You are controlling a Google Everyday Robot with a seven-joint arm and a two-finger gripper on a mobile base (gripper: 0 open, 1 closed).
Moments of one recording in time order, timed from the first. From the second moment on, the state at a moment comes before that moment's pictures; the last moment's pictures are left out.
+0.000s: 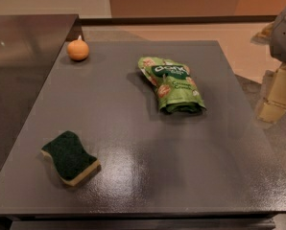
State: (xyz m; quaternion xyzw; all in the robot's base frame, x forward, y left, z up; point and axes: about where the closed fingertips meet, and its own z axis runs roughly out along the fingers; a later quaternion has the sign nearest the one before) arm 0.438 -0.217 0.976 -0.60 0.78 -0.03 0.16
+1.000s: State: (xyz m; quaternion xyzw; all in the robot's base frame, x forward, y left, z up) arm 0.470 -0.178 0.955 -0.56 0.81 -0.01 0.16
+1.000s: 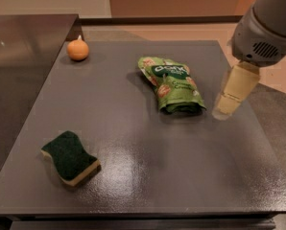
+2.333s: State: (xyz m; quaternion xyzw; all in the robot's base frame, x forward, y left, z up) arm 0.534 -0.112 0.872 -0.47 0.87 0.03 0.18
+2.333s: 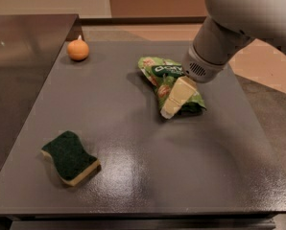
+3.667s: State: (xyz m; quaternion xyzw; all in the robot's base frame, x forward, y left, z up) arm 0.553 -0.105 0.846 -0.41 0.90 0.05 0.12
